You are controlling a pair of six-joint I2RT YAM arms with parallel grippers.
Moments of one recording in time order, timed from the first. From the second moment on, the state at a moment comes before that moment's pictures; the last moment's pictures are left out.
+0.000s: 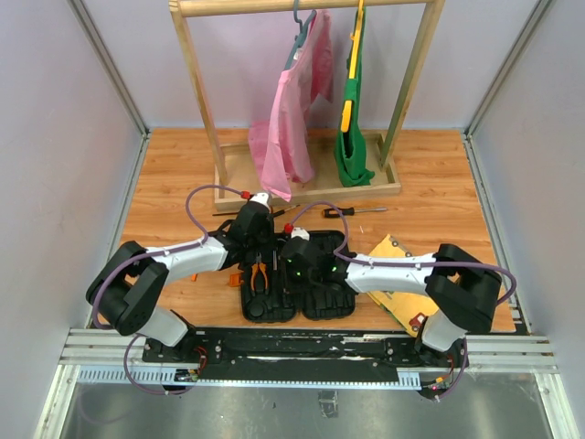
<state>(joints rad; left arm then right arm) -0.64 1.48 0.68 0.07 -0.12 -0.53 1.12 1.60 0.86 -0.04 0.04 0.82</state>
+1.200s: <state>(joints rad) -0.64 1.34 0.65 0.05 -0.09 -0.55 1.12 1.66 0.88 -0.06 0.05 0.86</state>
